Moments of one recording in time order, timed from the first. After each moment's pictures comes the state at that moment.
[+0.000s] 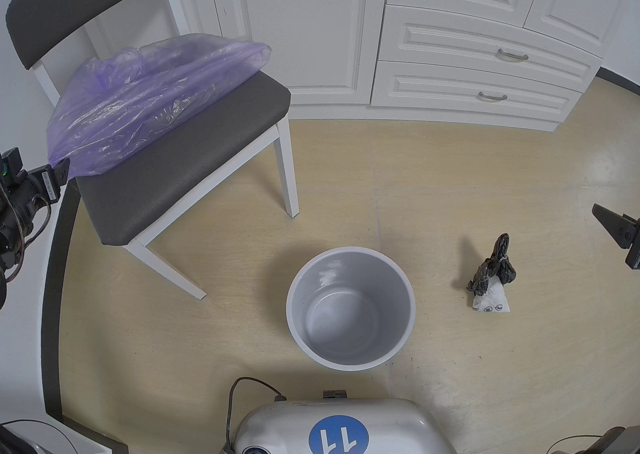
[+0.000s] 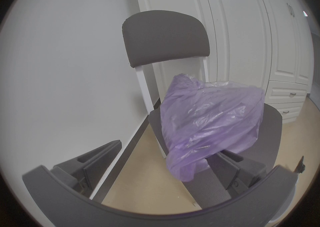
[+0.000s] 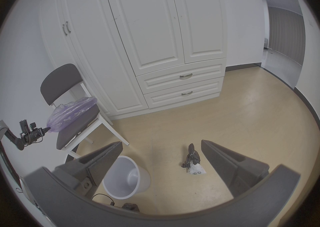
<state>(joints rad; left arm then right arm) 0.21 1.50 -0.66 -0.88 0.16 -0.01 0.08 0.94 -0.54 -0.32 -0.02 0.21</state>
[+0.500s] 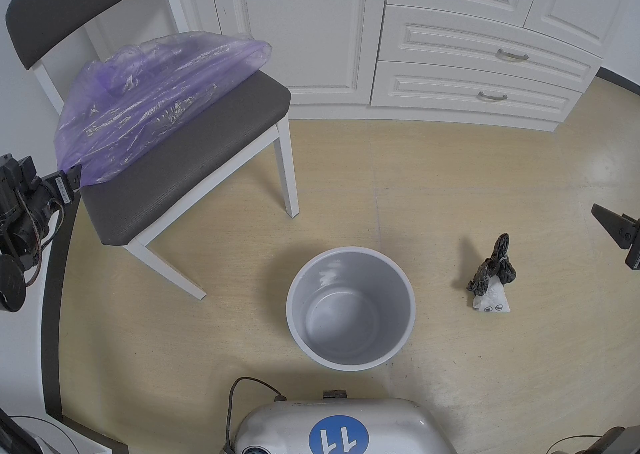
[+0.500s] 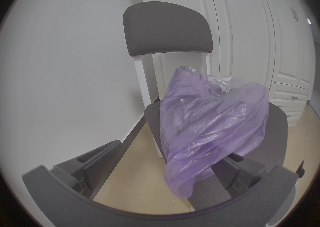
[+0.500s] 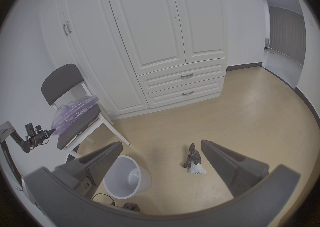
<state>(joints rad) 0.20 1.64 -0.65 -1.03 0.16 -0.06 0.09 0.94 -0.54 -0.32 -0.02 0.21</state>
